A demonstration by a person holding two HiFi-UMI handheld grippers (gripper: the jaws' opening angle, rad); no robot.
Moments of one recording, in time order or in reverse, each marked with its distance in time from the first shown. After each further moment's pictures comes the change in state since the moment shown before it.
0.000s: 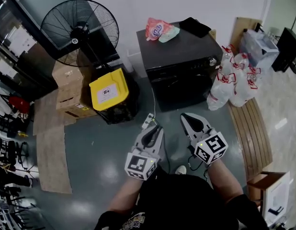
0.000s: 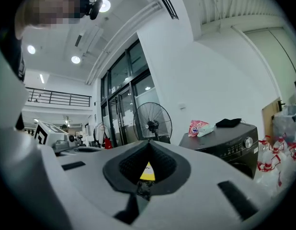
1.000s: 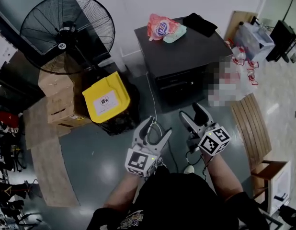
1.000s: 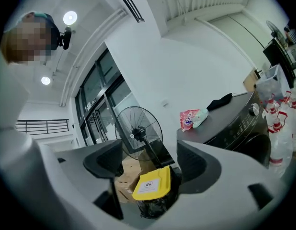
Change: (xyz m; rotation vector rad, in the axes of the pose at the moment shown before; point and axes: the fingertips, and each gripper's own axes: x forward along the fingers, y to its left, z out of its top) left arm 0.057 0.171 0.003 0.011 0.004 -0.179; right arm 0.169 -0.053 -0.020 0.328 -0.095 -0.184
